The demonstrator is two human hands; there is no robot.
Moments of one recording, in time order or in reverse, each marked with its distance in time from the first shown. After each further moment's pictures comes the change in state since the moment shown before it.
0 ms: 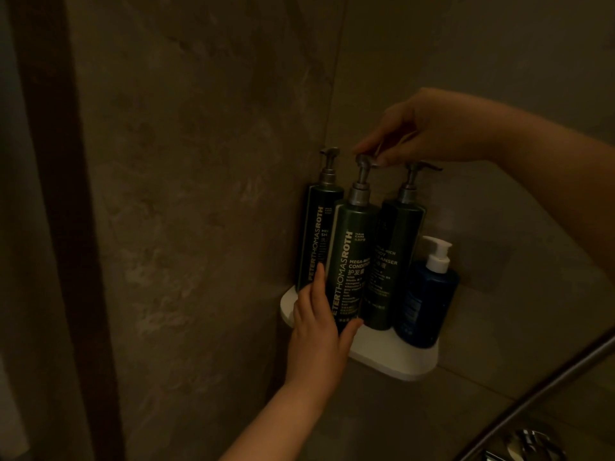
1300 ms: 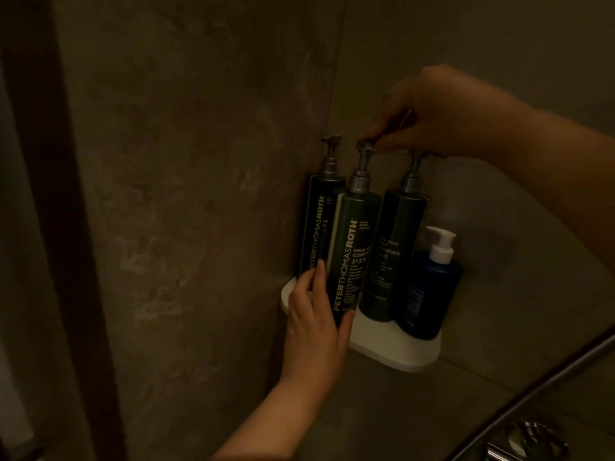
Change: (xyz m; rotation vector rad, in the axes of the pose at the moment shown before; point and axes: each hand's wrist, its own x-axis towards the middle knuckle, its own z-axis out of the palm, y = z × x) left_hand -0.007 0.009 -0.012 0.193 0.044 0.032; right_hand 0.001 -0.002 0.008 -0.211 0.186 -0.003
